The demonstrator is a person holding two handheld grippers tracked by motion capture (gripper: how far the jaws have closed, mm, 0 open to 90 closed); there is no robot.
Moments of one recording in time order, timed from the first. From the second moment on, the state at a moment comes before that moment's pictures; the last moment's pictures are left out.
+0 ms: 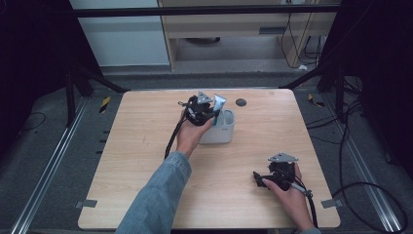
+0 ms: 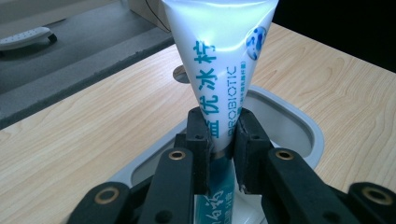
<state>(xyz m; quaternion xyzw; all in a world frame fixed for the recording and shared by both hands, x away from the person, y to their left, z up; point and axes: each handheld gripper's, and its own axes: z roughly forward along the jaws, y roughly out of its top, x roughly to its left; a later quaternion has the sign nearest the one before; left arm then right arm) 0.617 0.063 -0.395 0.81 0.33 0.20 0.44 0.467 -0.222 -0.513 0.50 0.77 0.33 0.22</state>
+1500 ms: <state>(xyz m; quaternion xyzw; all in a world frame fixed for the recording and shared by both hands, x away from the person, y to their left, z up) 0.627 0.051 -0.393 0.82 0.36 0.18 0.41 0.467 -0.221 -0.512 0.50 0.77 0.33 0.21</state>
